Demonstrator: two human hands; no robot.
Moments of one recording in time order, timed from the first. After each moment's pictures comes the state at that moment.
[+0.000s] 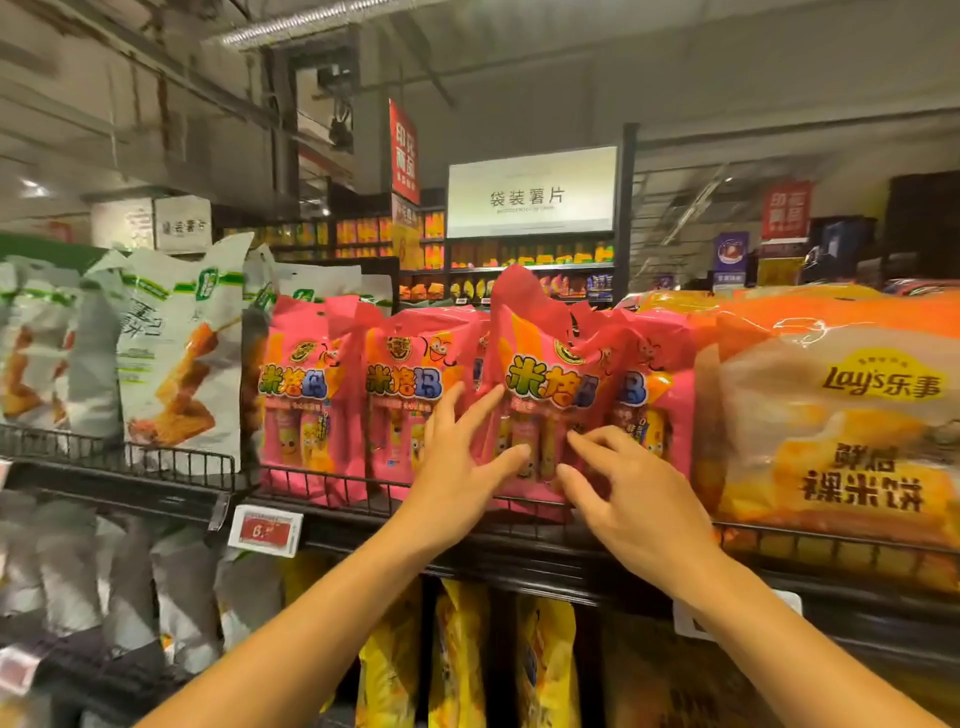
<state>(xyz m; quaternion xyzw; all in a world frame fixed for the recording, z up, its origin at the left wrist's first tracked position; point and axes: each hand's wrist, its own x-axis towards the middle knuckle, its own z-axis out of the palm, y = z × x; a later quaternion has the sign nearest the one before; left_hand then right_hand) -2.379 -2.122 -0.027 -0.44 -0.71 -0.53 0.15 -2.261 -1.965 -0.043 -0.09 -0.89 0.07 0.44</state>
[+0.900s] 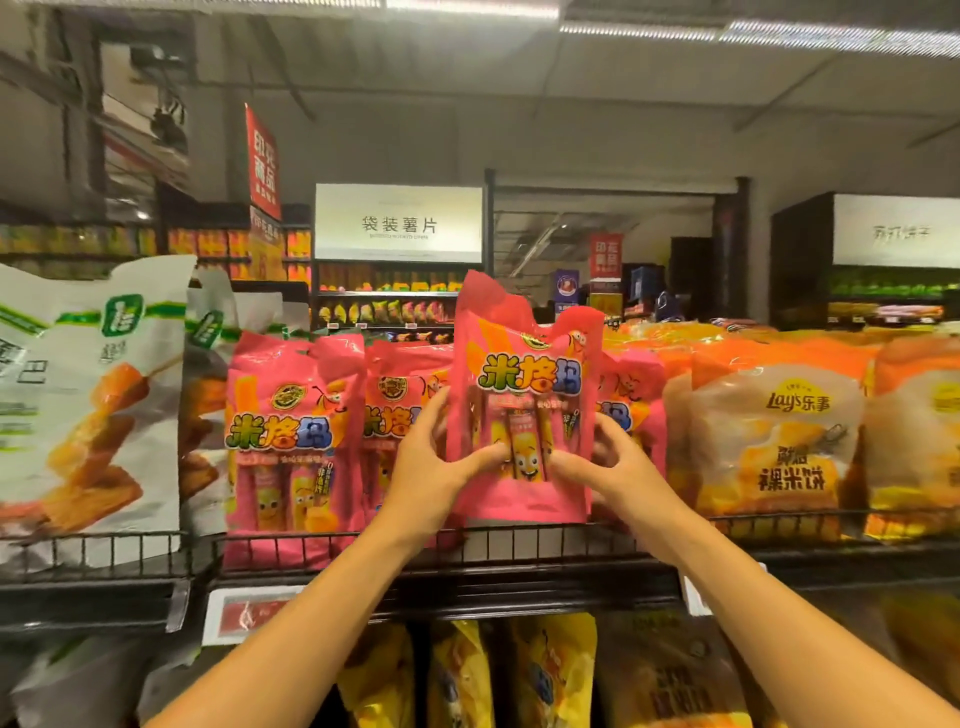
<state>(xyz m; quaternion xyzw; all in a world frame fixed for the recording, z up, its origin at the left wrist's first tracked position) -2.457 -2.142 -0.009 -0.53 -0.49 -0.69 -0.02 -2.285 -2.005 -0.013 -0.12 -0.76 0.49 0.41</state>
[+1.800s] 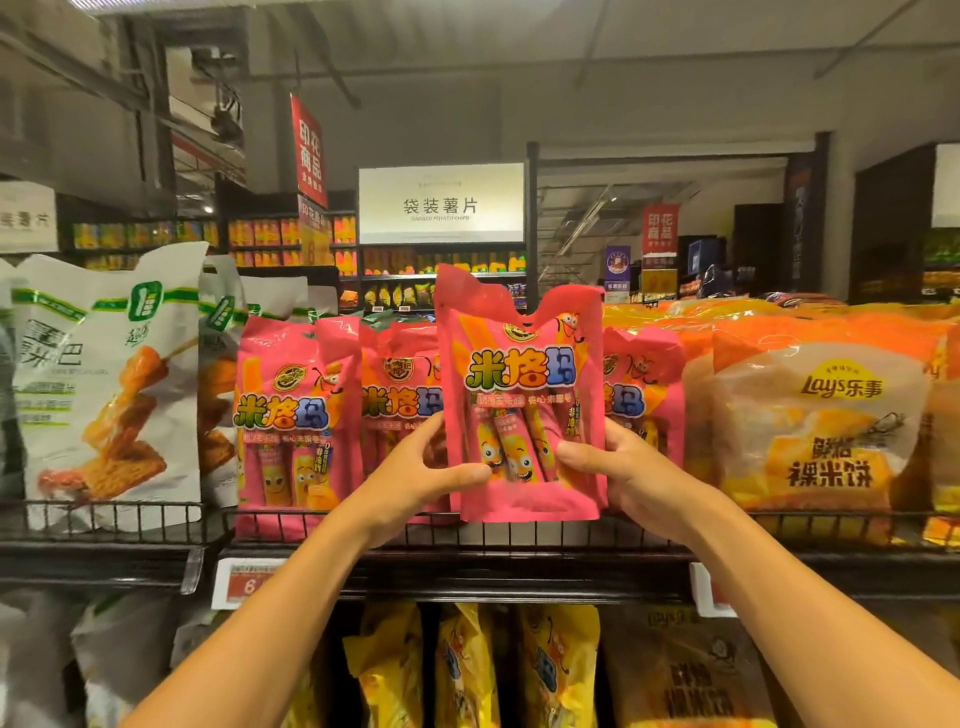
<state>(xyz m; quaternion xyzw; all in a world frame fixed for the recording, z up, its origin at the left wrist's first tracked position) -2.472 -2.160 -0.019 -0.54 -0.59 -0.58 -0.15 -2.285 -1.981 -0.009 -0.01 -0.74 0.62 0.27</state>
